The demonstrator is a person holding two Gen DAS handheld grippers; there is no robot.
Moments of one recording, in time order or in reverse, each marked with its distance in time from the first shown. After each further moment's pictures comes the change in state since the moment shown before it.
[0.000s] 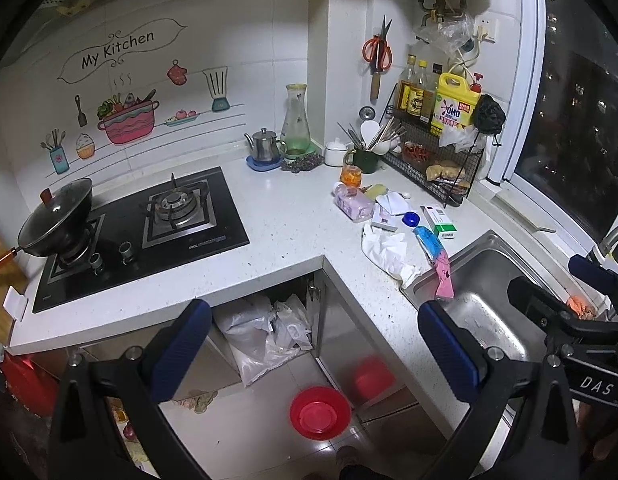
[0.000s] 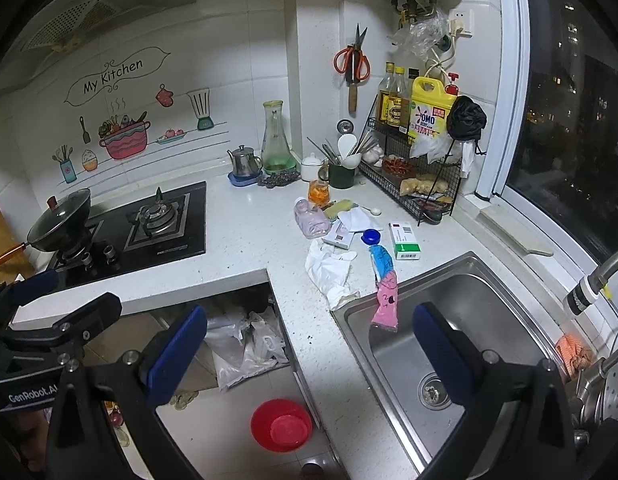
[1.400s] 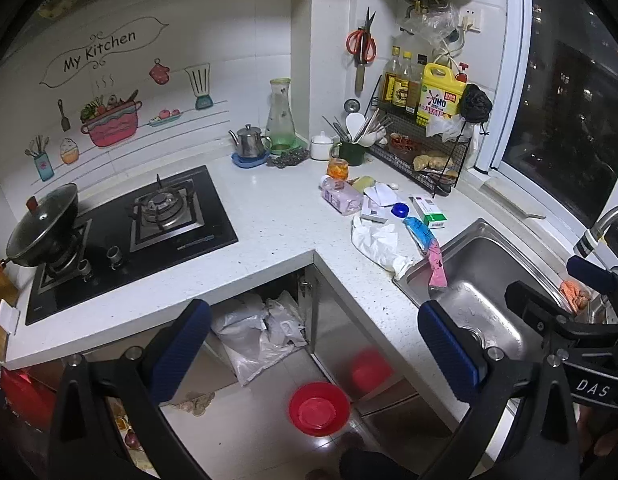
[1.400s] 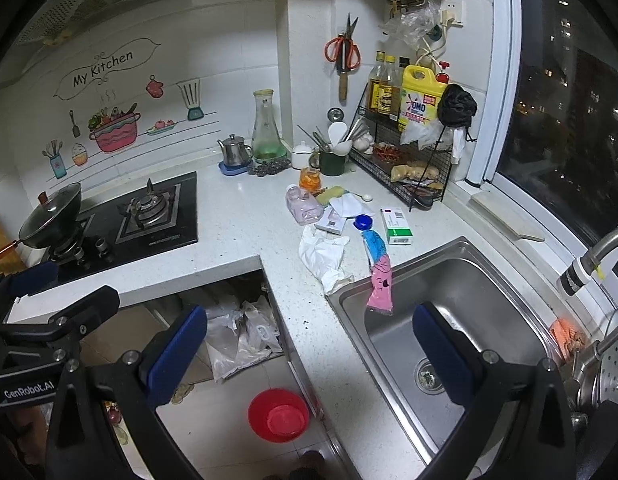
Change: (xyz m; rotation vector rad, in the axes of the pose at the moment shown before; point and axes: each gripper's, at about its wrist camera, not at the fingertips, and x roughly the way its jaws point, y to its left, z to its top) left arm 0.012 0.005 0.002 0.039 0.020 -0.057; right arm 0.000 0.001 -0.004 0.010 0.038 -0.042
